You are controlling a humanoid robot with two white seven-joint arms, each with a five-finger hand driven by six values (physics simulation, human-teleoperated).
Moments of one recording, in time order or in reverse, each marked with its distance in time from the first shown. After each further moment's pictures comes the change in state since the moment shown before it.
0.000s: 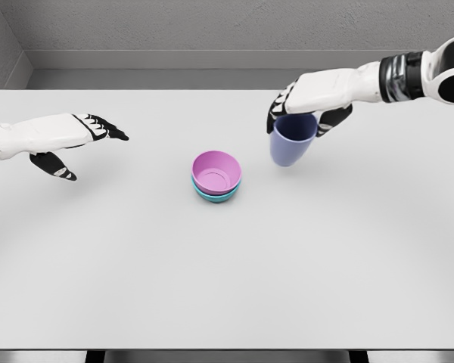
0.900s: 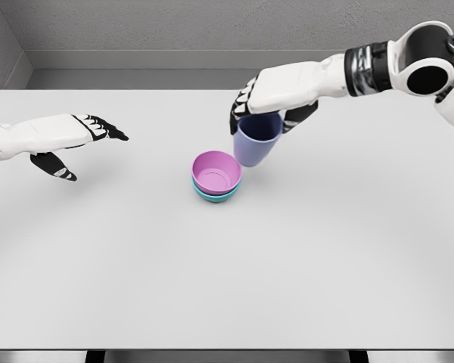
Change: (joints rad) left arm 0.000 -0.006 0.000 0.011 0.000 0.000 0.000; right arm -0.041 0.079 -0.001 -0.060 -0.003 0.000 0.000
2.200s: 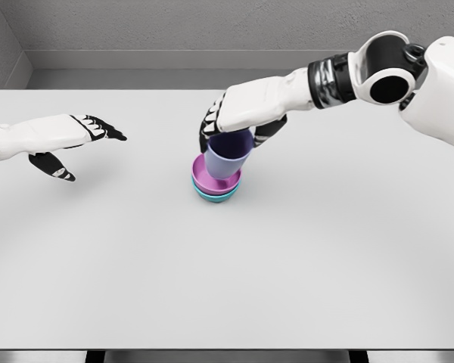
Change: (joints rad) left arm 0.000 0.002 0.000 0.008 0.000 0.000 -0.001; right arm -0.006 0.085 0.041 -0.013 -0.003 0.000 0.000
